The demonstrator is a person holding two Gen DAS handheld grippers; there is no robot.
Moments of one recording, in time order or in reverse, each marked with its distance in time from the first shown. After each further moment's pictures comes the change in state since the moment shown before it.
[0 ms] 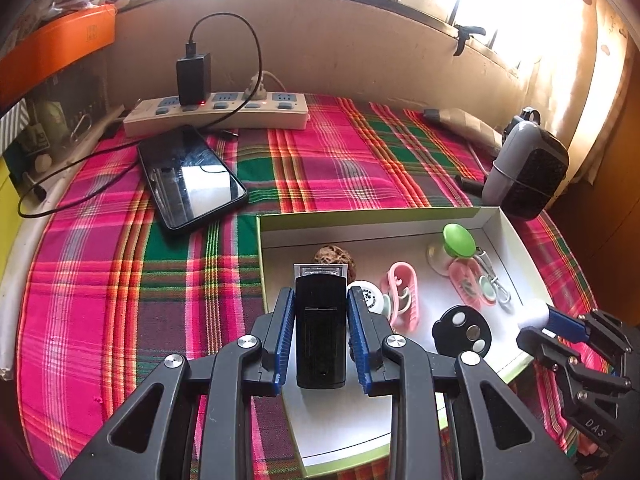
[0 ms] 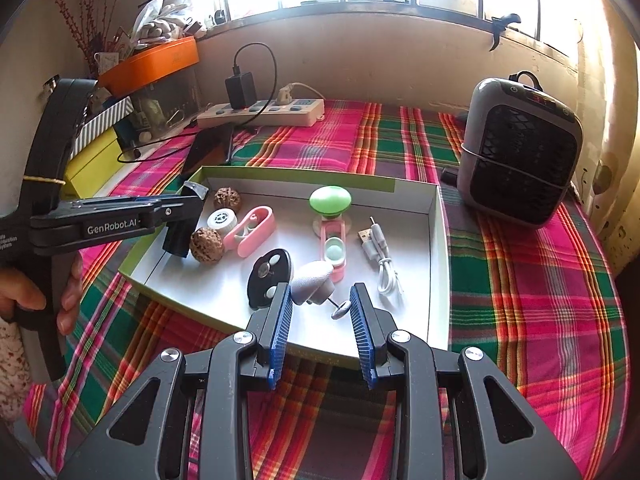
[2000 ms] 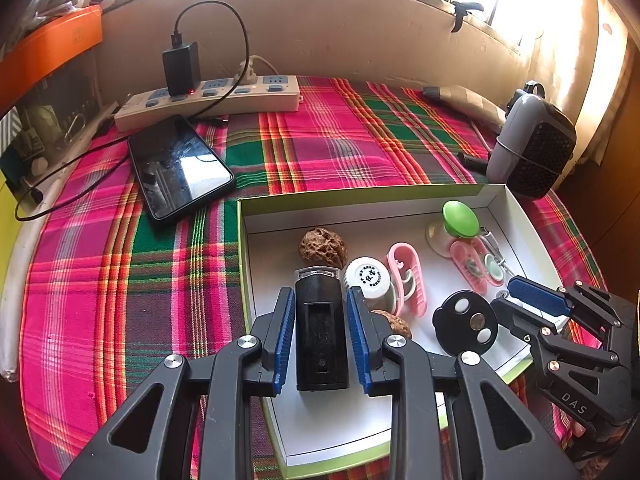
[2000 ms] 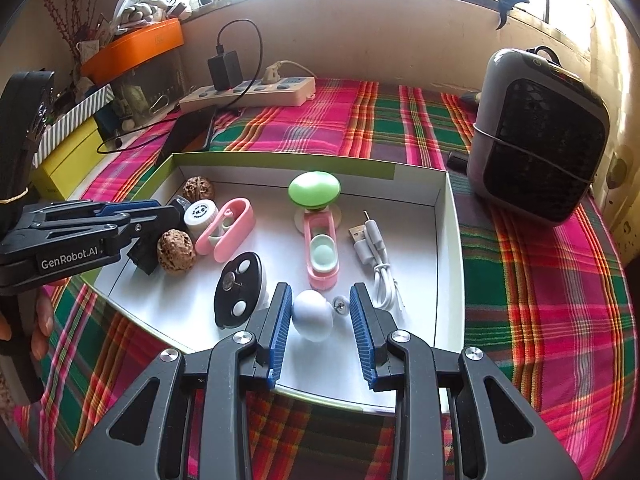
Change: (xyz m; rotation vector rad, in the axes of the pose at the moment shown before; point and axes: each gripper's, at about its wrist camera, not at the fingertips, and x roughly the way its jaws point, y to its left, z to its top) left arm 0.009 -0.013 0.000 0.031 0.052 0.032; right arm 0.033 -0.008 0.005 0.003 0.063 -0.013
